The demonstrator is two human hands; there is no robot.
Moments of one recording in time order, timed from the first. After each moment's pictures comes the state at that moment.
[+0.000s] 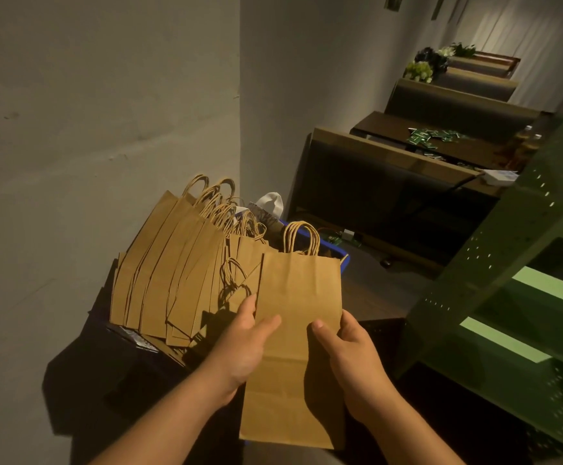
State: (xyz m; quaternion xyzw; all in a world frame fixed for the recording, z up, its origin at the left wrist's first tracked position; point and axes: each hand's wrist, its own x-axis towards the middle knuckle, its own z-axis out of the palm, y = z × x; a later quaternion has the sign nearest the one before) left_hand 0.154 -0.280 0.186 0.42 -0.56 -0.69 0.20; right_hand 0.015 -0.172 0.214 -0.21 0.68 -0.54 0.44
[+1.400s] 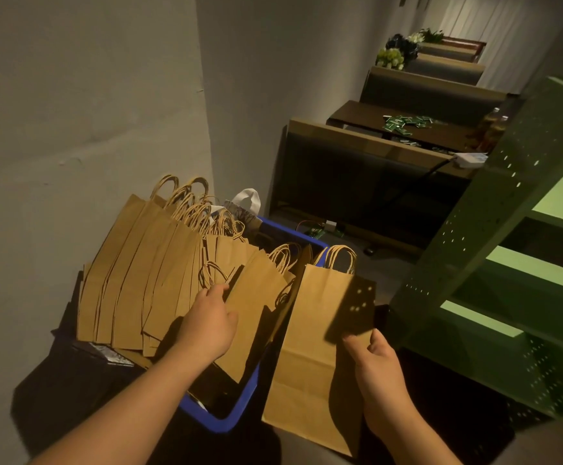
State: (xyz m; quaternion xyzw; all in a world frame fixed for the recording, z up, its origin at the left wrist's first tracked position) left_hand 0.140 -0.340 0.153 0.51 -0.80 -0.29 0.10; right_hand -0.013 -0.137 0.194 -0.07 0.72 -0.59 0.37
